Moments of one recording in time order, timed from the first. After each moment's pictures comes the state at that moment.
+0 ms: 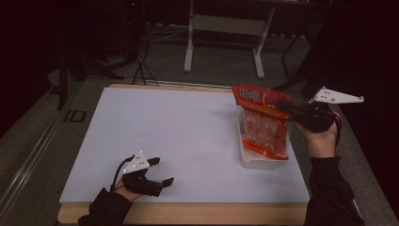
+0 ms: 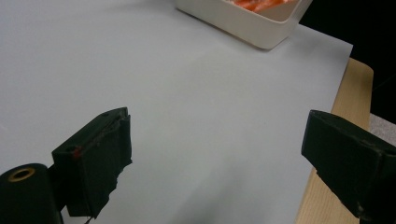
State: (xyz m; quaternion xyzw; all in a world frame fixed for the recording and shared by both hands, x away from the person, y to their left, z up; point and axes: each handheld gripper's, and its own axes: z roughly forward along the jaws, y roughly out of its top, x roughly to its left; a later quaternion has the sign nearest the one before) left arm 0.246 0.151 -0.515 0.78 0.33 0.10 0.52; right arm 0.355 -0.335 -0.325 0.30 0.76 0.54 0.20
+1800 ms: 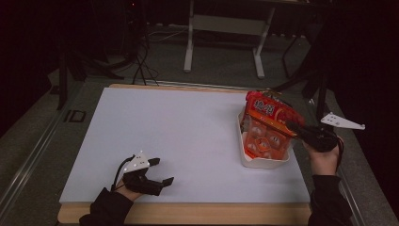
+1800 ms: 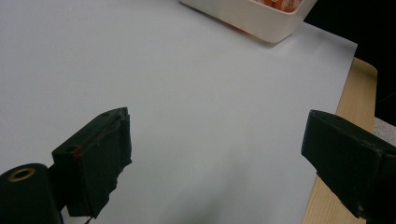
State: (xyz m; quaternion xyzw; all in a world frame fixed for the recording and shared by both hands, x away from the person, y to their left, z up) left arm 0.250 0.151 -0.522 0.78 0.33 0.09 0.51; right arm 0.344 -0.388 -0.398 0.39 0.72 0.53 0.21
